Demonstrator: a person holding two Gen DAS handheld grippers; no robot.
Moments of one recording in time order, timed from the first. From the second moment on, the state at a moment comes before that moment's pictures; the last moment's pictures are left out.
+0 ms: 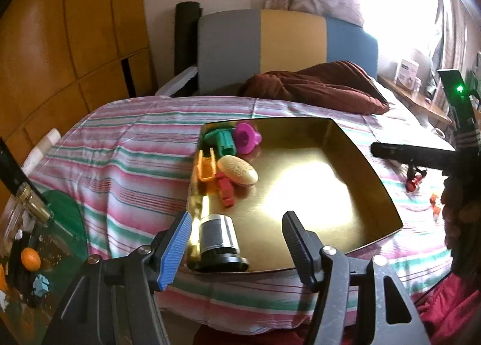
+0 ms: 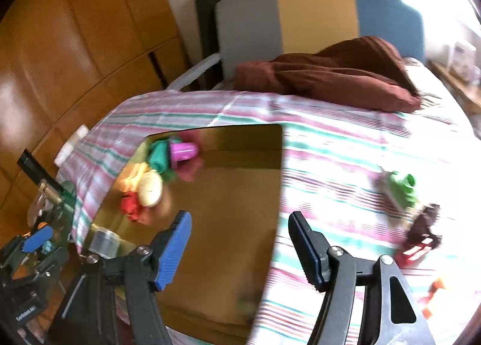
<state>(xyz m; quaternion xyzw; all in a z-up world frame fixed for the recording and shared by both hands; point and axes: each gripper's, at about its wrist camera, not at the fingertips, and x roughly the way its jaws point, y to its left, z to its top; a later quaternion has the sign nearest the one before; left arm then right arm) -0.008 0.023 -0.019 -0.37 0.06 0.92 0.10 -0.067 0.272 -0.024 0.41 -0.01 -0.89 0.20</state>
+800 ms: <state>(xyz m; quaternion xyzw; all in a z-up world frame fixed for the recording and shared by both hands) -0.033 0.156 -0.004 -0.39 0.09 0.88 0.25 -0.093 0.552 -0.050 0.41 -0.19 -0.88 -0.12</state>
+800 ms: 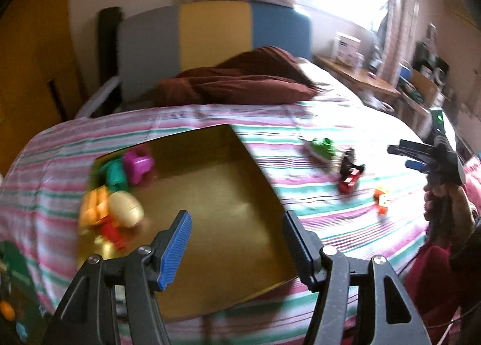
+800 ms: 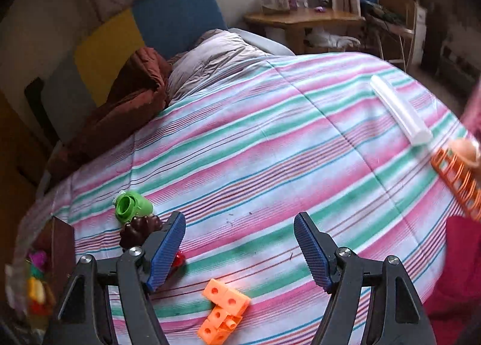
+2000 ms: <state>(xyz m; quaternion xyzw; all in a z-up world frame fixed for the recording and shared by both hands) -0.135 0.416 -0.120 -0.56 0.02 0.74 0.37 -0.088 0.569 -0.057 0.41 -0.29 -0.86 -0.09</state>
